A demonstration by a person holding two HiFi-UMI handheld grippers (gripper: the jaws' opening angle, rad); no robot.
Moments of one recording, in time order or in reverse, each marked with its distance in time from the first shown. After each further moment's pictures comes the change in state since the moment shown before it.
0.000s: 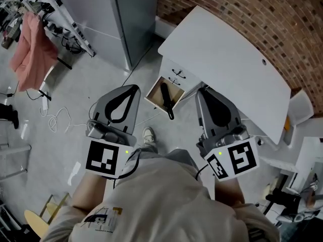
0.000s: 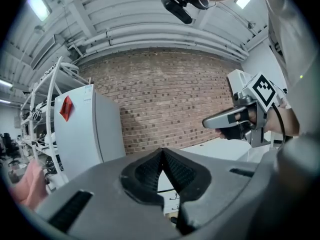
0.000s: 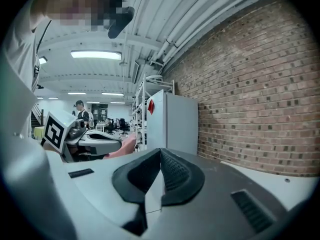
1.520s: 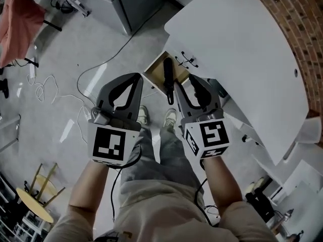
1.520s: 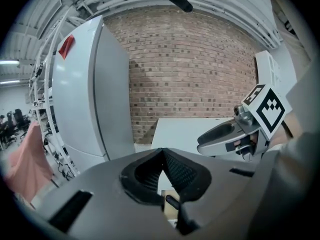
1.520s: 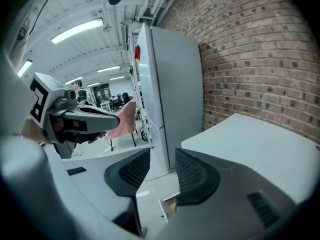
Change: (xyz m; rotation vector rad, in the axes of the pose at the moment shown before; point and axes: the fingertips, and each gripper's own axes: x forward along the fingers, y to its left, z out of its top) left arm 0.201 0.028 -0.227 -0.151 0.314 0.079; right arm 0.195 -0.104 -0.285 0.101 0.396 0.115
